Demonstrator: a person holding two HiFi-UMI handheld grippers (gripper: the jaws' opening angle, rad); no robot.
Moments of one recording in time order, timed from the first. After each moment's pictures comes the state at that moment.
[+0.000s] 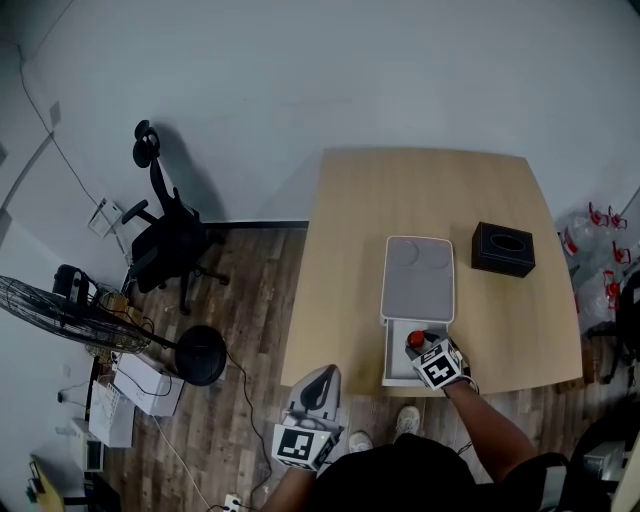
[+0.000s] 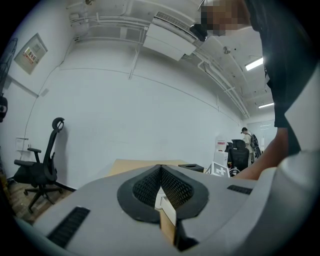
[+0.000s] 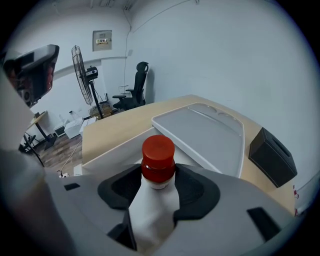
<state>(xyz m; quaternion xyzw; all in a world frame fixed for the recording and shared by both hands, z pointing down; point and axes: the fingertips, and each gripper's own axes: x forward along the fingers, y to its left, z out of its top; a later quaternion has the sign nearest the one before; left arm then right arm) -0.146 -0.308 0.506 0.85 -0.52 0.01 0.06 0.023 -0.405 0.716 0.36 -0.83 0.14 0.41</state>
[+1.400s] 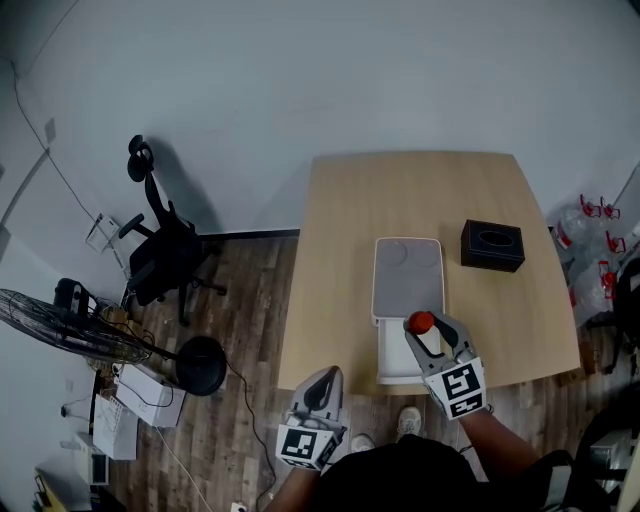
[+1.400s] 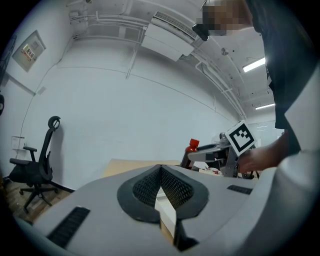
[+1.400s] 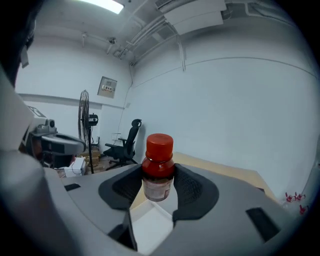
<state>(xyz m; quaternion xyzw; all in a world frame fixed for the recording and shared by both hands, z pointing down) -0.130 -0.301 0.504 0.86 -0.51 0.00 0.06 0.019 -0.381 0.489 0.46 -0.88 -0.01 0.15</state>
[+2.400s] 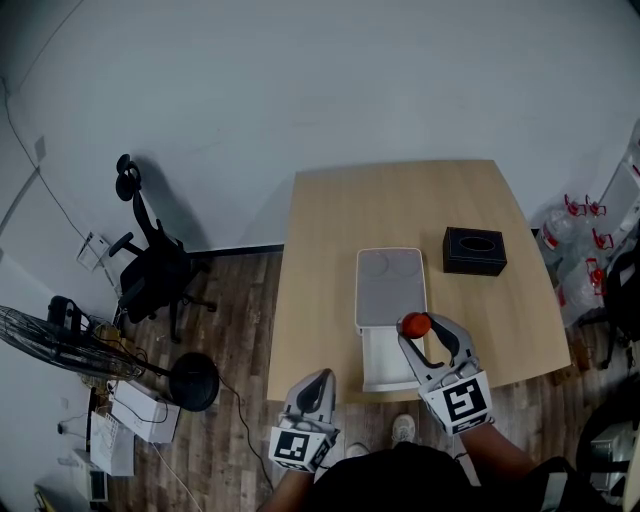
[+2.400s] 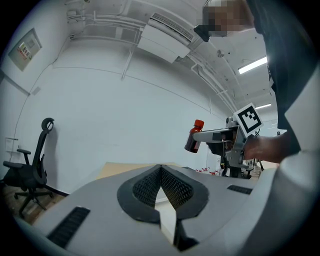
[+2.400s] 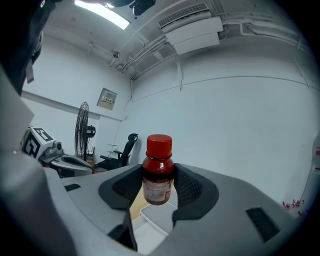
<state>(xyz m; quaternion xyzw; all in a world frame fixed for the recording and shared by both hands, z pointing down) -0.109 -0.310 0.493 0.87 -0.49 0.00 0.04 0.038 -0.362 0.410 0.48 -0.87 -0.07 0.07</state>
